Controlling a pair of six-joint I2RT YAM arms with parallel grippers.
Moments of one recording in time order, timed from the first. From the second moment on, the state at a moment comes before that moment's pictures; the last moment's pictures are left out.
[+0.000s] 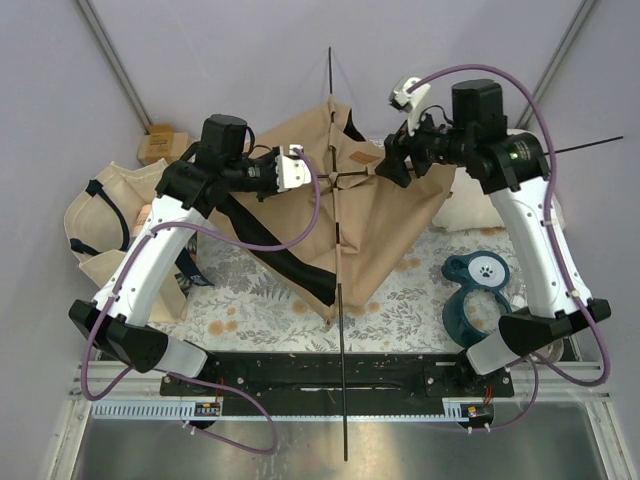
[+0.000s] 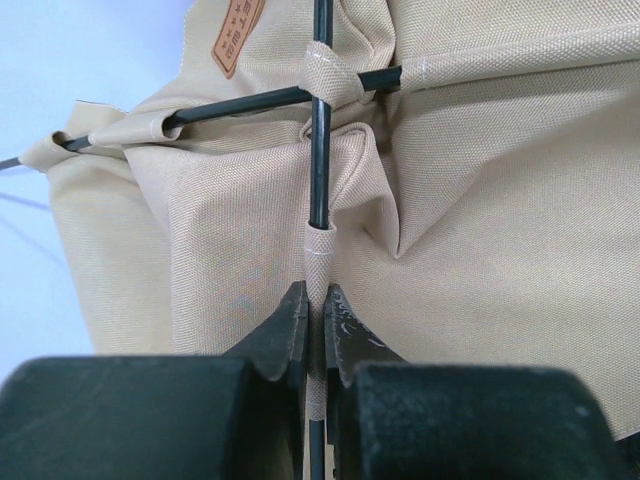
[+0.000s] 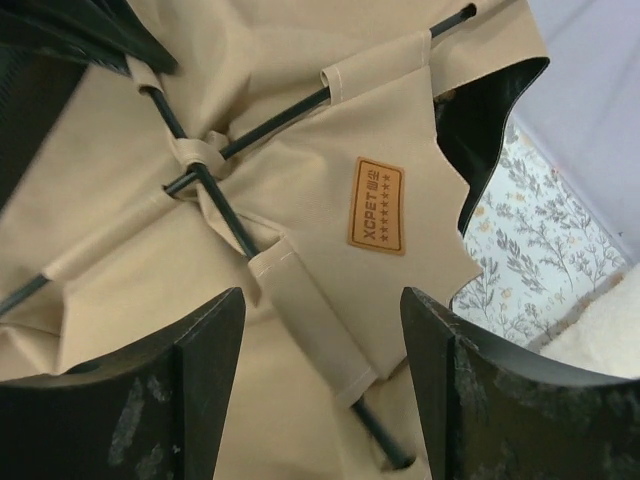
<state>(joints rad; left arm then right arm) -0.44 1.43 1.68 -0.82 0.61 0.98 0.35 1.51 2.03 -0.98 -0.53 -0.31</state>
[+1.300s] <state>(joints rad) -0.44 1.43 1.68 -0.98 0.62 1.19 0.56 1.55 1.75 -1.00 -0.36 -0.58</state>
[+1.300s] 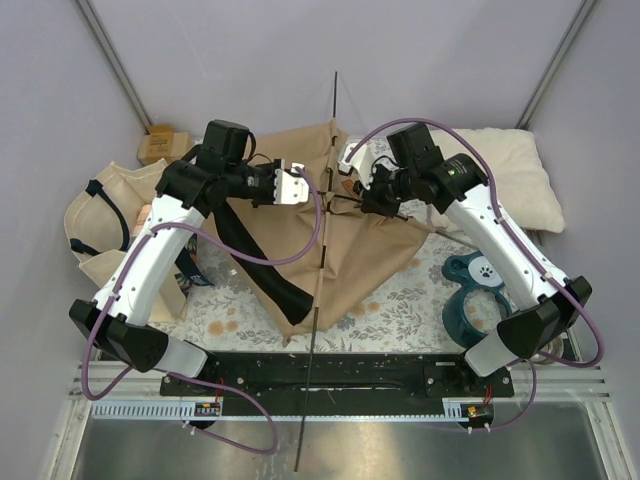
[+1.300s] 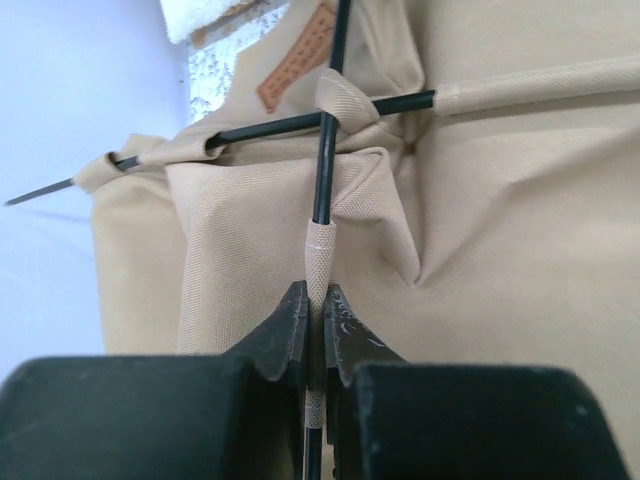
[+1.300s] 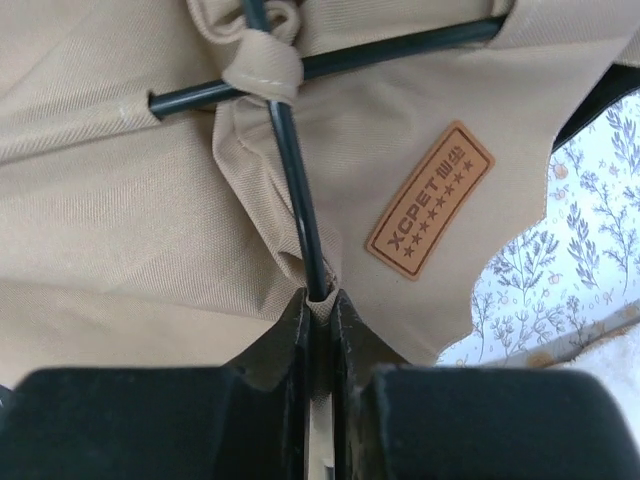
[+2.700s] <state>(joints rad) -0.46 1.11 1.35 0.04 0.28 0.40 0.58 1.70 2.02 -0.91 -0.09 -0.44</state>
